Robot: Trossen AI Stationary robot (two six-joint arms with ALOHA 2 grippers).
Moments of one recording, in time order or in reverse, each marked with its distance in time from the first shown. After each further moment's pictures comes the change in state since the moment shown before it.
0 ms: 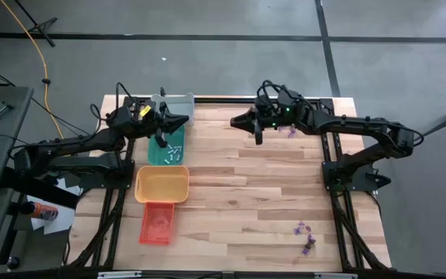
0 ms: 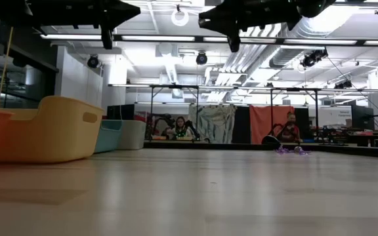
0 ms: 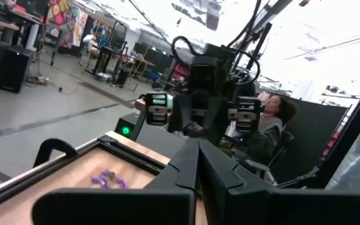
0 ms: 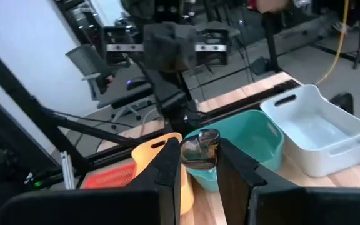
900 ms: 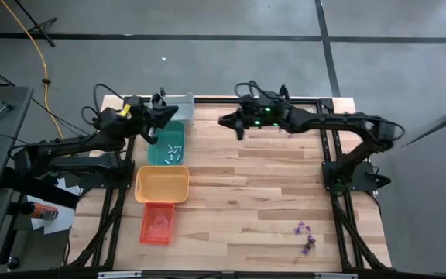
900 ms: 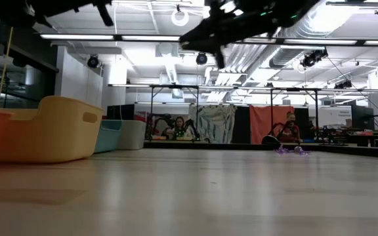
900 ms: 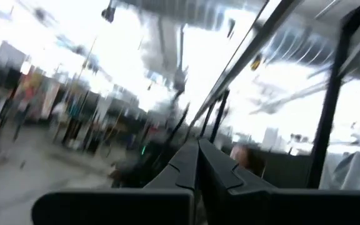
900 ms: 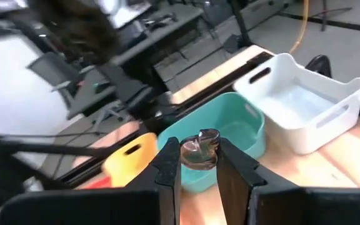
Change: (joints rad) left arm 0.000 0.000 -0.001 0.340 0.000 -0.026; right arm 0.015 0.228 0.136 -0.006 0.119 0.132
